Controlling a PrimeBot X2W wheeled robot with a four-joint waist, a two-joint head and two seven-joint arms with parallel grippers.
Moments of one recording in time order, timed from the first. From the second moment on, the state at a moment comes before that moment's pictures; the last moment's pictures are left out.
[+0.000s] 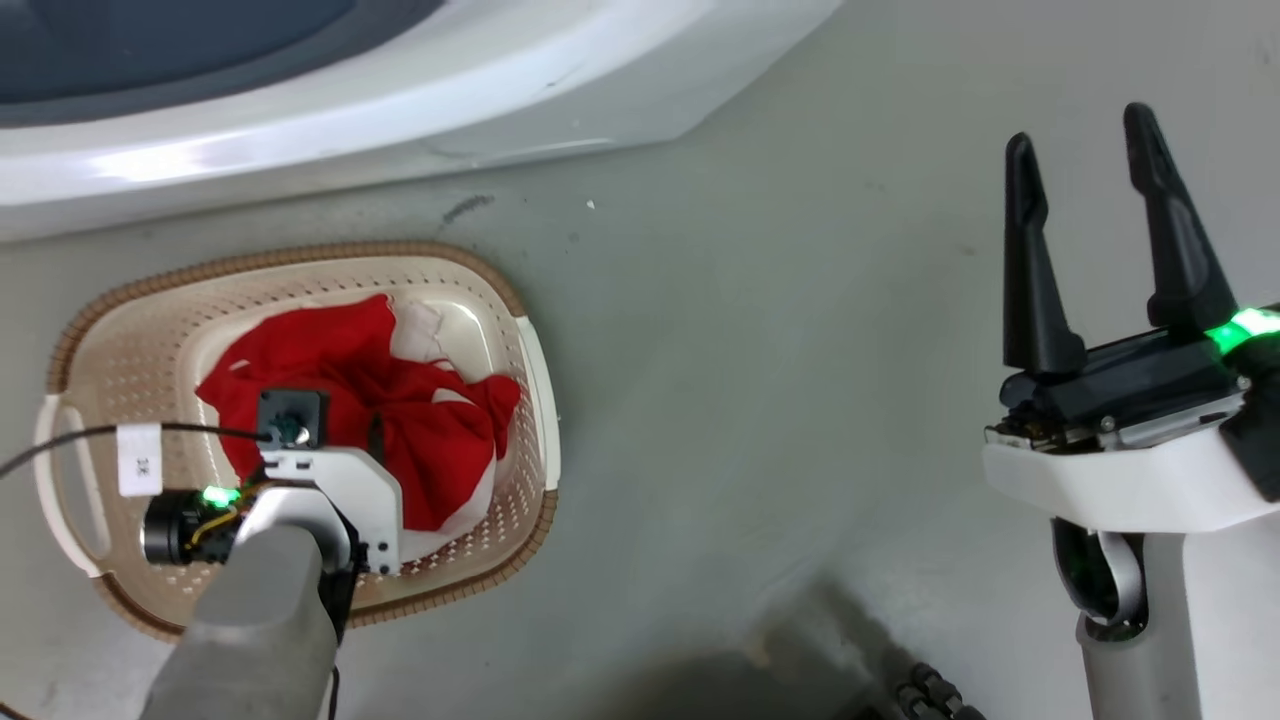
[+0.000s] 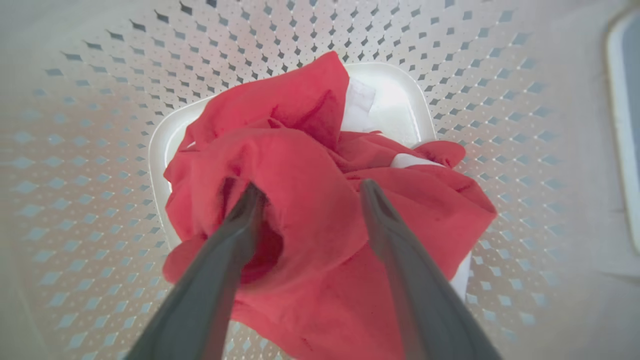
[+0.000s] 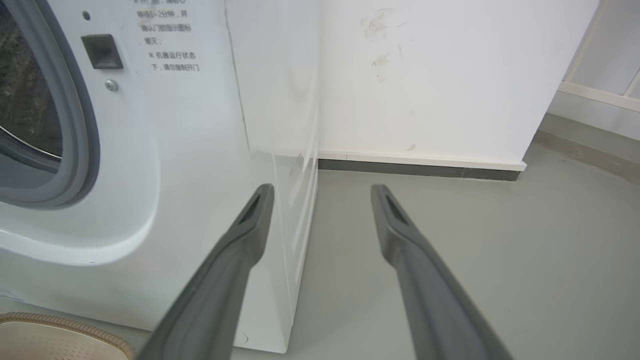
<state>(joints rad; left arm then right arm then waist) -0.76 0.22 -0.33 1.28 -0.31 0.01 -0.26 -0.34 -0.05 0.08 -0.18 0.09 0.13 -0.26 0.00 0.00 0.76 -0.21</state>
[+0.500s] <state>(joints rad) -0.47 0.20 -0.23 0.90 -0.28 0.05 -0.26 -0.21 -0.05 0.07 -0.12 0.06 0.13 -0.26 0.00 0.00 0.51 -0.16</state>
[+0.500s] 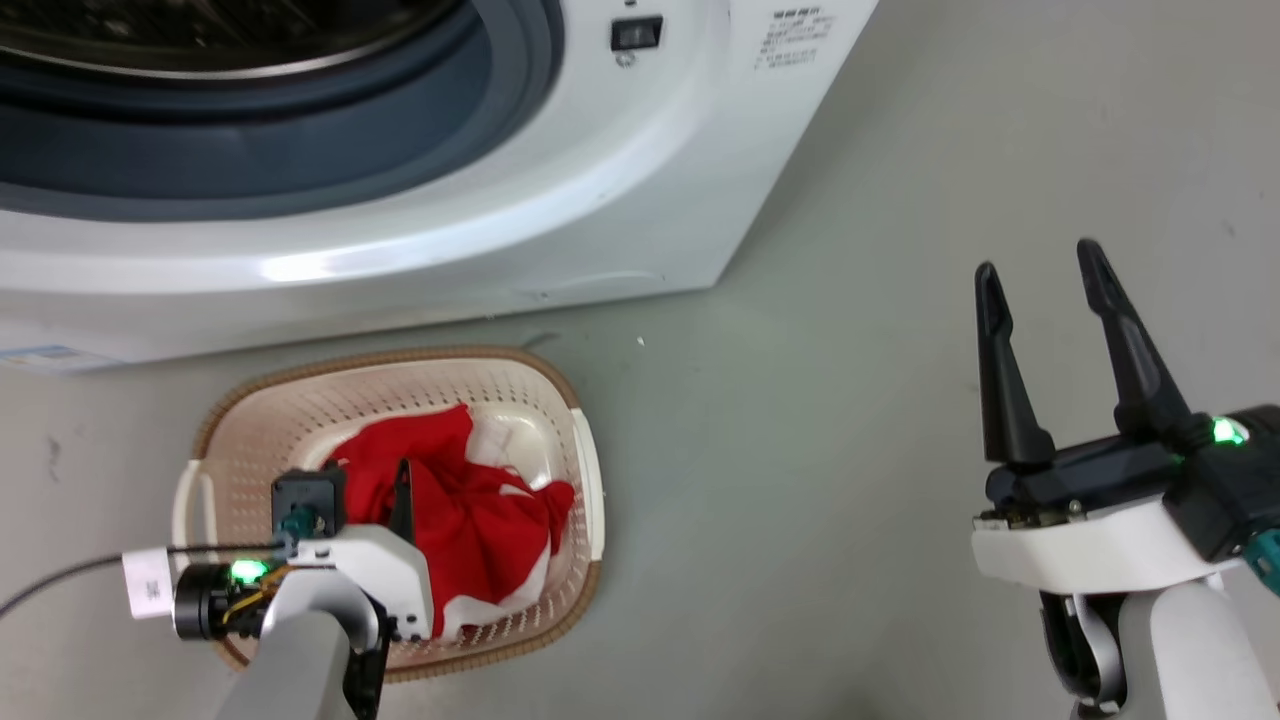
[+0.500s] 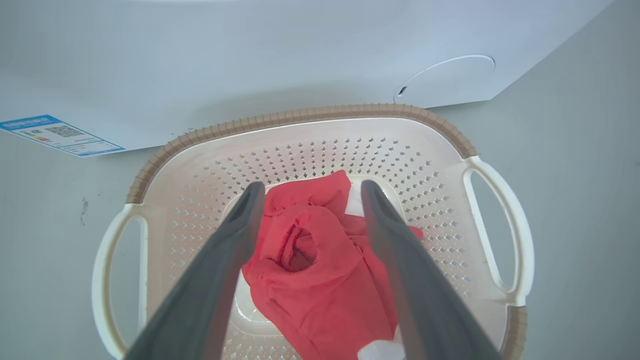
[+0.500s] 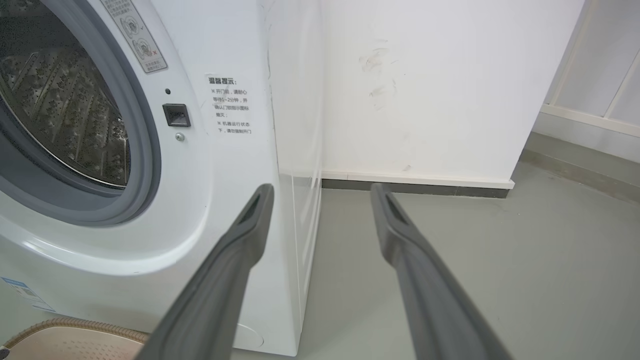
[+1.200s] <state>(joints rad) -0.11 0.09 0.00 0.37 -0.11 0.06 -0.26 -0.03 -0.05 0.06 -0.08 0.04 0.13 -0.26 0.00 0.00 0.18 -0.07</state>
